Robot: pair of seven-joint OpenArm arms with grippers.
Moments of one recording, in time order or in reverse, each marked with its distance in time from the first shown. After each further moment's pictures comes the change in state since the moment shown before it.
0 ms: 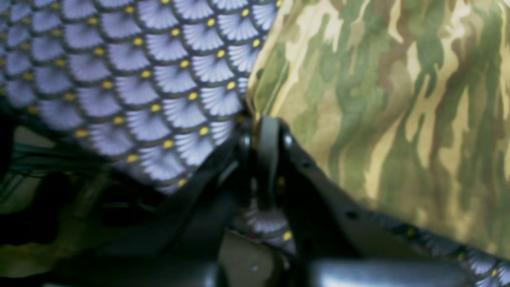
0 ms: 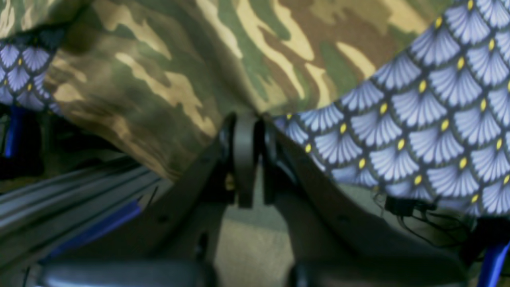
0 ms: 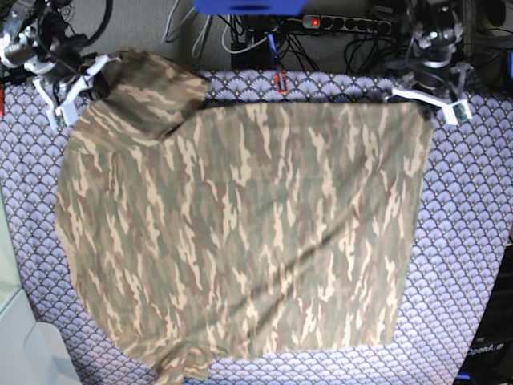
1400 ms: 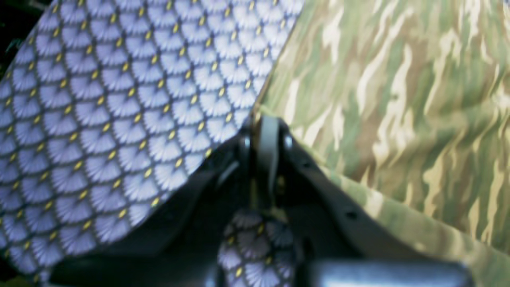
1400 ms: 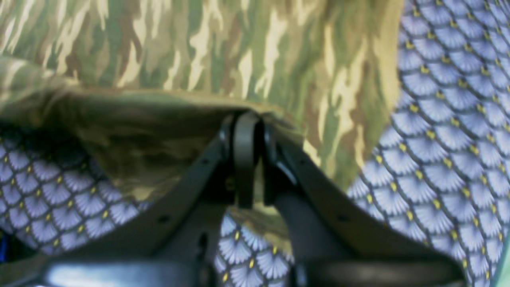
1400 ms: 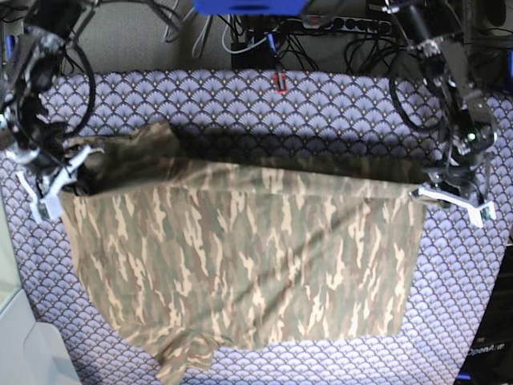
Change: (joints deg) left arm -29.5 -6.3 -2.1 -6.5 0.8 0.2 23.3; right arm 26.3 6.9 -4.4 -8.9 -0.6 0.2 -4.1
